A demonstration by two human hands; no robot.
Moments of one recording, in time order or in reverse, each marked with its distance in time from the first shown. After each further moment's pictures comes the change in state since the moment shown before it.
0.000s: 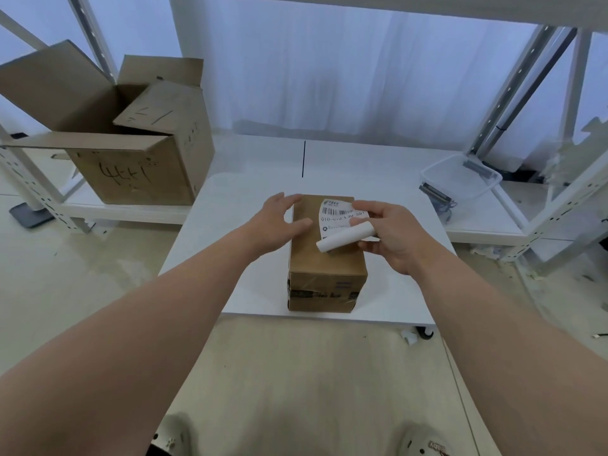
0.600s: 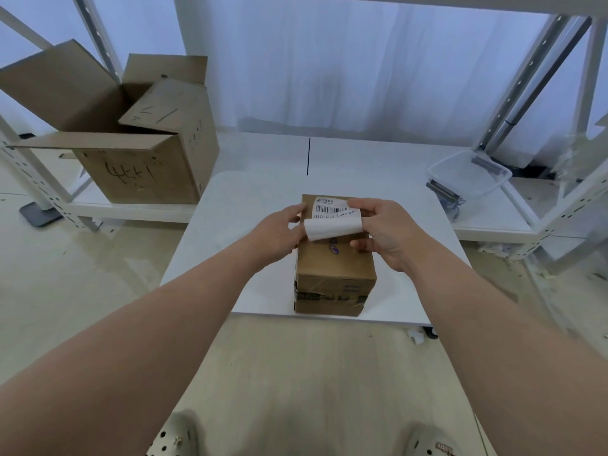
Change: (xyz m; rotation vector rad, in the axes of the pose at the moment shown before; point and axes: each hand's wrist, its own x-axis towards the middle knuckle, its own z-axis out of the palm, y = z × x) left_hand -0.011 -0.002 0.006 -0.085 -0.007 -0.022; right_hand 0.004 -0.002 0.018 -0.077 -0.023 -0.001
